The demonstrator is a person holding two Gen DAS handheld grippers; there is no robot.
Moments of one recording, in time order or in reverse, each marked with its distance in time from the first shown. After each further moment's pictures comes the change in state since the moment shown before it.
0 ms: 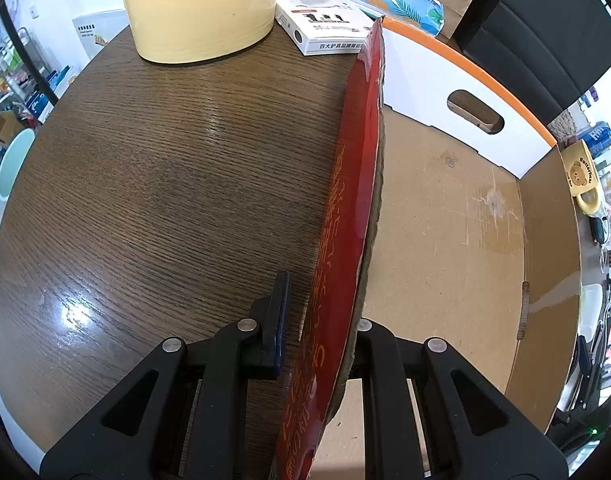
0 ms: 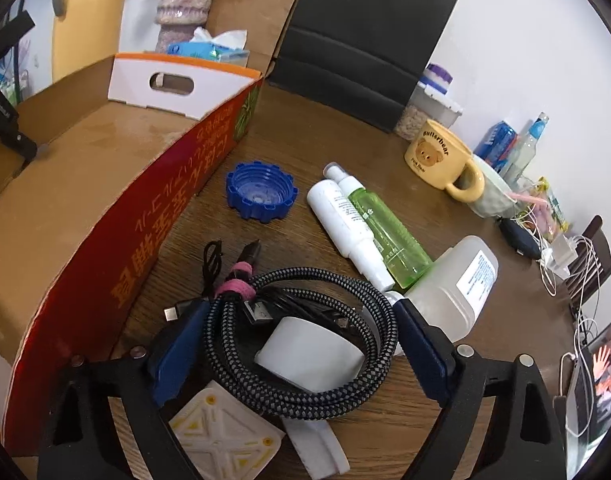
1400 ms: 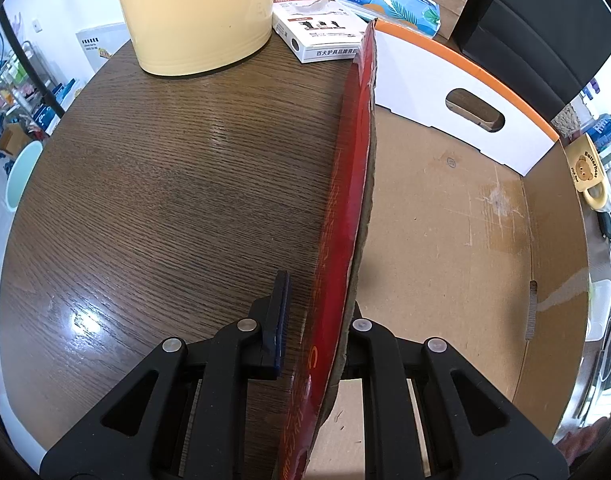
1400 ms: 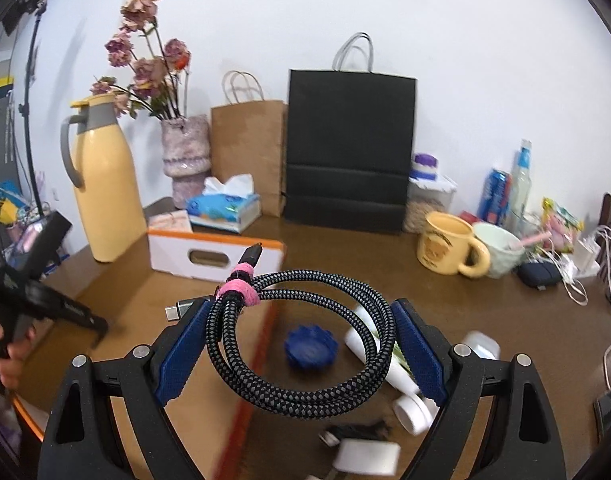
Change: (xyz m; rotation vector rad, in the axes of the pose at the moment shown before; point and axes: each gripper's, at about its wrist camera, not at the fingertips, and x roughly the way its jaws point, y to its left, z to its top) left arm 0.000 -0.013 -0.005 0.019 -0.033 0.046; right arm -0.074 -0.007 0.065 0.246 -0.359 0.148
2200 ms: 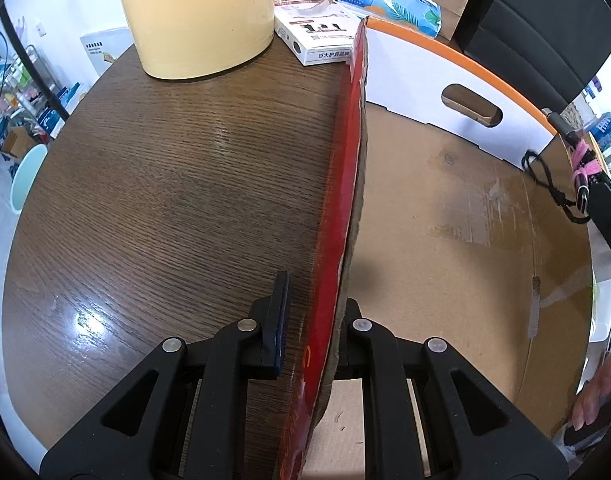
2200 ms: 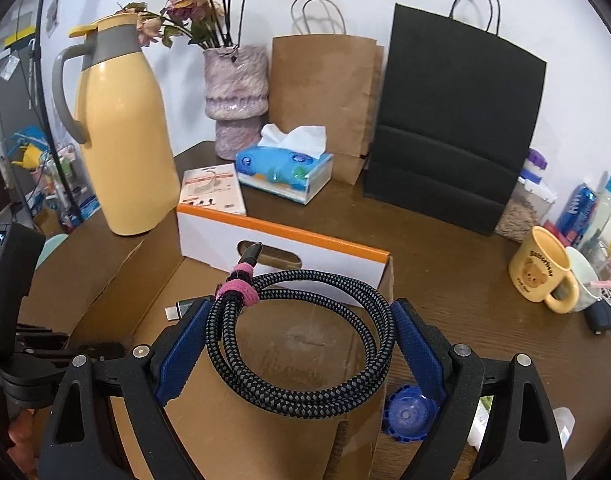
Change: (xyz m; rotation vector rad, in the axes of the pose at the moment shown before) left arm -0.003 -0.003 -0.002 0.000 -0.015 0.019; right arm 0.117 0.076 0.040 -0.128 0.241 0.137
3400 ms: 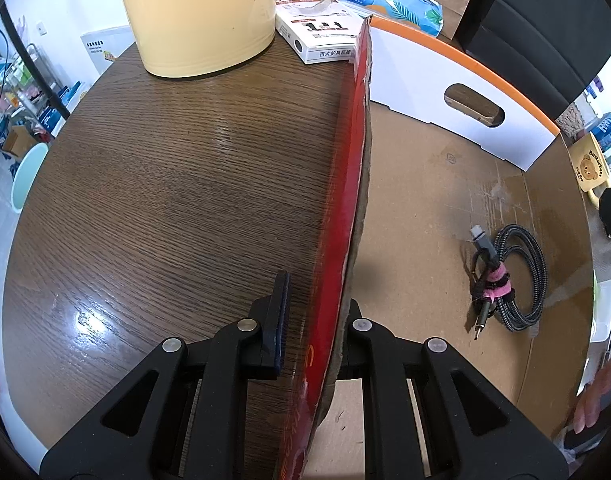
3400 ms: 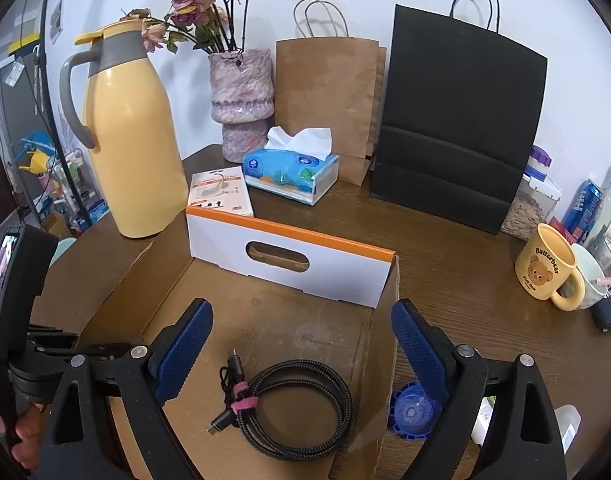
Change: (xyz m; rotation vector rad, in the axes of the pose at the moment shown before) left arm 0.003 -0.004 0.000 -0.003 0.002 0.006; right arm -0.006 -0.002 -0.003 0.019 -0.018 0.025
